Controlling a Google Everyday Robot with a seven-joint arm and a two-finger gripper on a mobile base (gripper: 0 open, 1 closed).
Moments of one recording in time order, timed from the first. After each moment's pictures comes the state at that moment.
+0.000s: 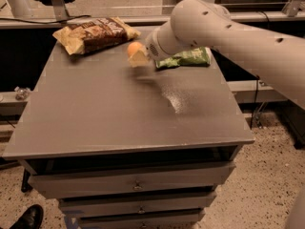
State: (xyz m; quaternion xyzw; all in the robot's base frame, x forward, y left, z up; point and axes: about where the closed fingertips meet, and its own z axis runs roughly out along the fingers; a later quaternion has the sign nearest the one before) arm 0.708 0.013 0.873 -0.39 0.81 0.12 0.41
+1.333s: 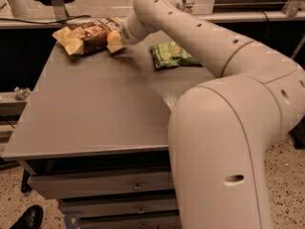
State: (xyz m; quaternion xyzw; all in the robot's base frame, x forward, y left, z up) arm 0.828 0.096 0.851 -0.38 0.83 0.14 0.39
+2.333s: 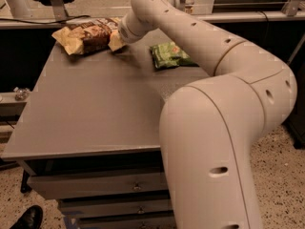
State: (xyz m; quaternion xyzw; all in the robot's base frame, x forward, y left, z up) arm 0.837 0.104 0.847 -0.38 0.83 0.13 0.38
